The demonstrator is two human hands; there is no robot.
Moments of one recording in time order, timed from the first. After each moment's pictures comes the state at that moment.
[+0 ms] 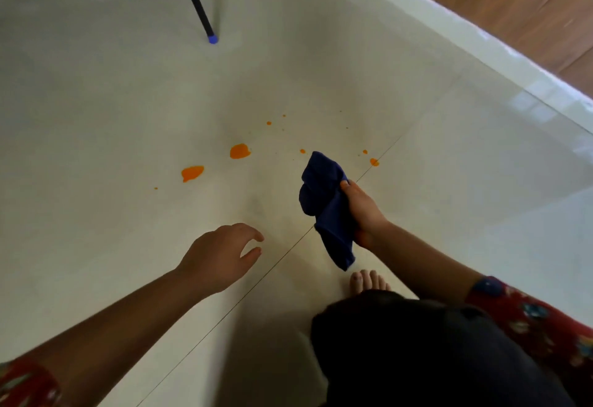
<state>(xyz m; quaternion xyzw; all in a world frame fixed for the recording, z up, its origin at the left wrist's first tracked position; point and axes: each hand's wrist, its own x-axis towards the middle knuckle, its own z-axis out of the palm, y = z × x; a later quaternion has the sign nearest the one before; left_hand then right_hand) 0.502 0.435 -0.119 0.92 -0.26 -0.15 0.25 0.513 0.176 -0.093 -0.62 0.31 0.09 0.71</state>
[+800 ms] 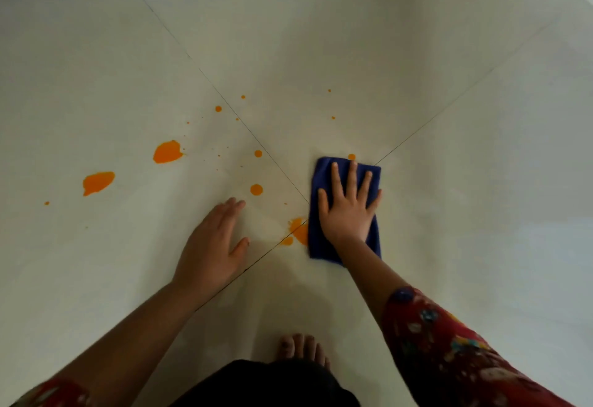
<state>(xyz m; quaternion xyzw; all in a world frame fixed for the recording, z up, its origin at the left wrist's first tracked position) 0.587 0.266 -0.202 0.95 -0.10 -0.16 0.26 0.616 0.011 -0.243 -0.97 0.17 0.12 0.09</state>
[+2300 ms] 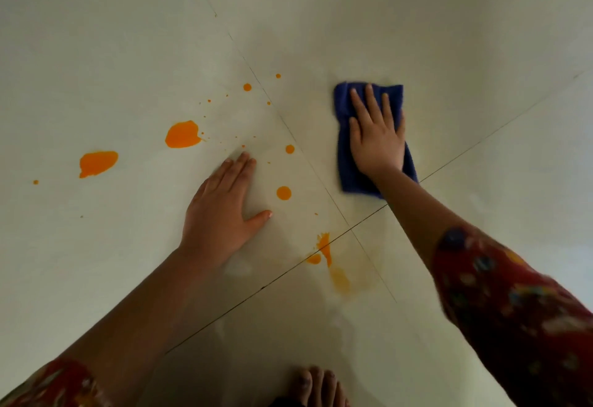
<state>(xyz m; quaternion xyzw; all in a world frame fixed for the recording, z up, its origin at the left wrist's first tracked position) 0.652 0.276 -0.232 0.98 -0.06 -0.10 0.18 0.769 0.004 -0.251 -0.99 0.03 0.06 0.10</state>
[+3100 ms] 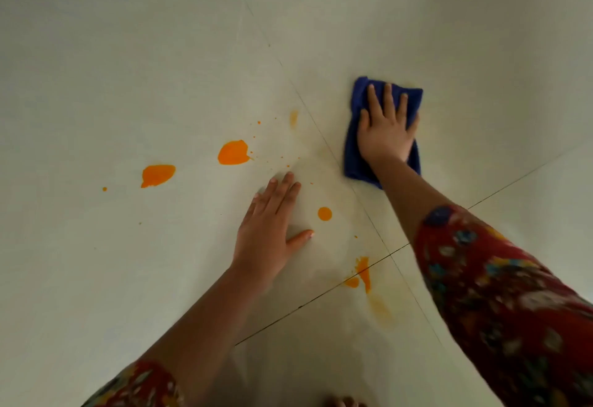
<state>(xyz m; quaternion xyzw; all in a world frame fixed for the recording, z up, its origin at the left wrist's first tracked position) 0.645 0.274 -0.235 0.97 -0.07 -0.10 0.21 0.826 0.074 -0.253 -0.99 0.08 0.05 0.10</state>
